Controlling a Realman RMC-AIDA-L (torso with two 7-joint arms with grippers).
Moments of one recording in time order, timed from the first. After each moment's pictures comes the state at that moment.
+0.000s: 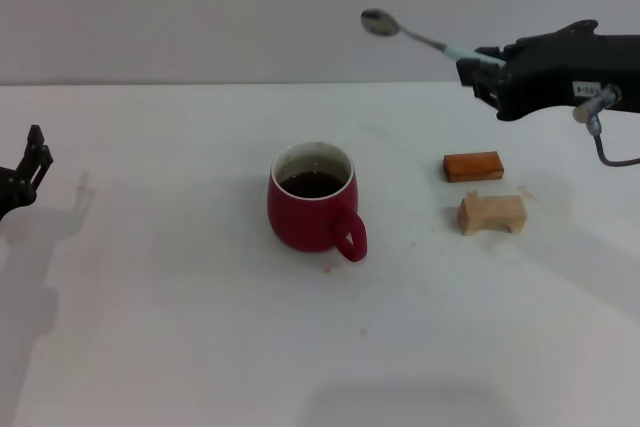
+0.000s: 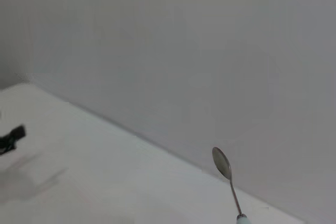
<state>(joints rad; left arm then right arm) -0.31 -2.07 -1.15 -0.25 2.48 1.12 0.00 0.28 2.07 1.60 2.03 -2.49 1.26 -0.36</state>
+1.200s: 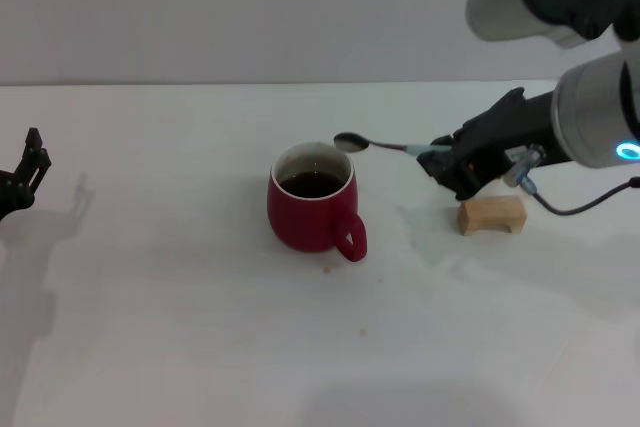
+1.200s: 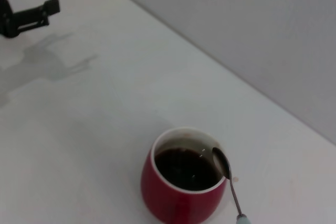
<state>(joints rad) -0.30 -2.07 -1.15 -0.24 2.48 1.12 0.00 0.51 2.08 1.50 1.90 -2.65 1.53 -0.29</state>
